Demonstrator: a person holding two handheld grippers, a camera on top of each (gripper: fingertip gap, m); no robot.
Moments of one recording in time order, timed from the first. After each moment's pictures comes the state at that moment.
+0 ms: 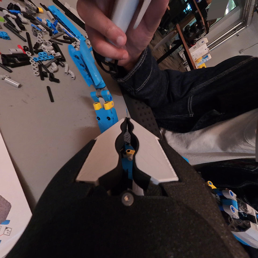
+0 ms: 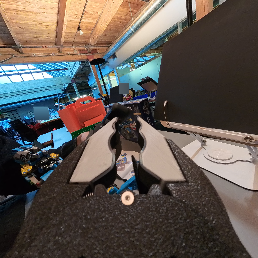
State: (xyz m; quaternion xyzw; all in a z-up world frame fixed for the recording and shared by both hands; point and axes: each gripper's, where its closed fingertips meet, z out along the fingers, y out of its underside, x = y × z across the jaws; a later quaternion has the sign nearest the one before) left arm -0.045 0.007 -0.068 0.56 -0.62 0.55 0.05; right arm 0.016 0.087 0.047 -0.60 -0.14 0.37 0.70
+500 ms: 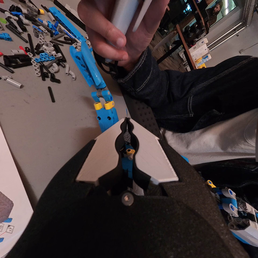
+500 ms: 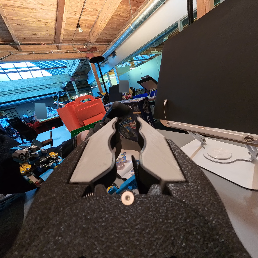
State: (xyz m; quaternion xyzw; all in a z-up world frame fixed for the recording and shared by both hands) left arm -0.045 0.009 -0.068 0.56 -0.62 0.55 0.05; right arm 0.015 0.087 0.045 -0.60 -0.14 0.37 0.69
